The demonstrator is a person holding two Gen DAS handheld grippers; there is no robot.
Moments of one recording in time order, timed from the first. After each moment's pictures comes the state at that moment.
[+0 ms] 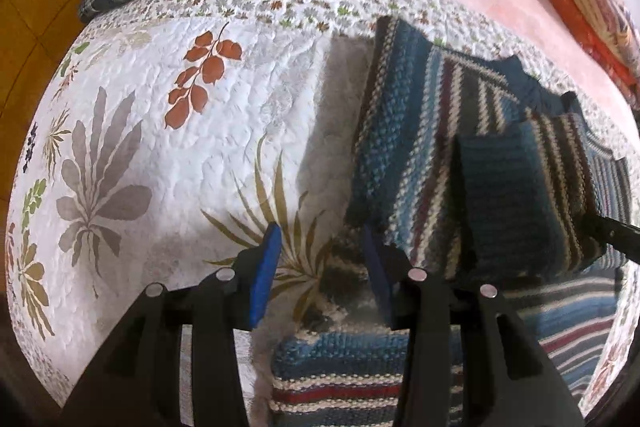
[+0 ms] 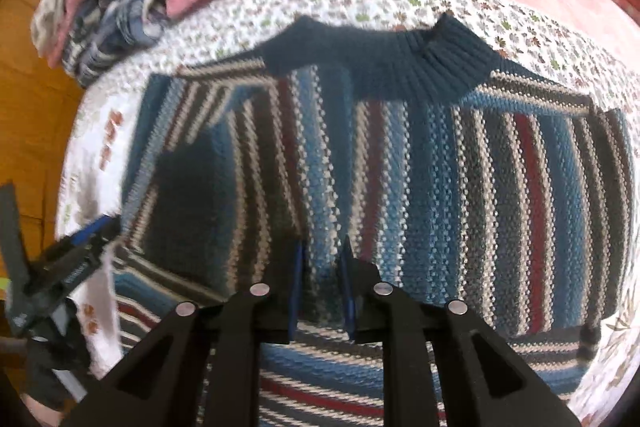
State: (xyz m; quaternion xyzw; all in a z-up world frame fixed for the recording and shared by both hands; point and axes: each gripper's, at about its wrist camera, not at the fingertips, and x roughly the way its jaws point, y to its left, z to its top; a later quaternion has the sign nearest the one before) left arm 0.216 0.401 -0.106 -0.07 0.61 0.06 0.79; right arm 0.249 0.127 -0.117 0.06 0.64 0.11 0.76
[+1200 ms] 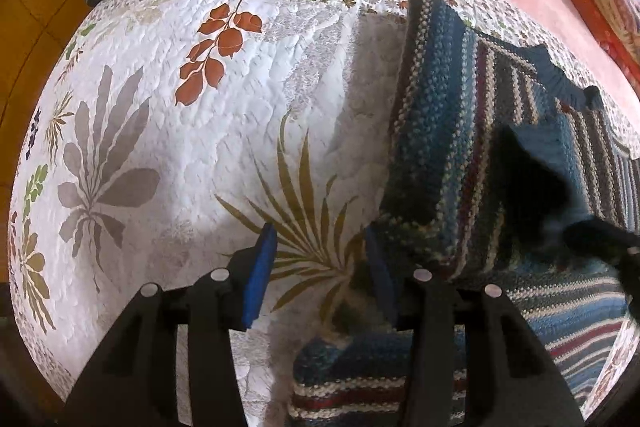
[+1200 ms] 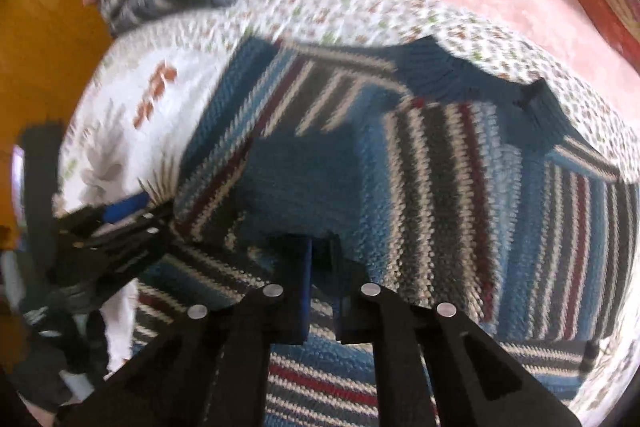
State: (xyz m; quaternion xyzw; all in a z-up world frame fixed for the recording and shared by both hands) left arm 0.211 0.410 -0.120 -0.07 0.62 0.08 0.78; right arm 0.231 0.205 -0.095 -0.01 0.62 0.15 0.77
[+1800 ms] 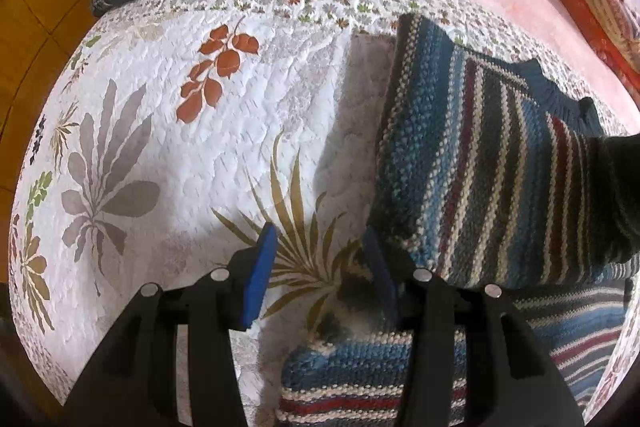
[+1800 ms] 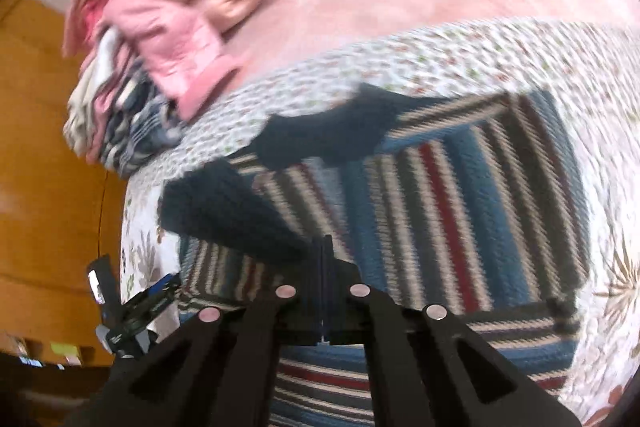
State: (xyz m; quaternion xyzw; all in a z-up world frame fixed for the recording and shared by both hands) left arm 0.214 0.404 -0.107 -0.07 0.59 0.08 0.80; right arm 0.241 0.021 -0.055 0.22 0.58 0.09 0.78
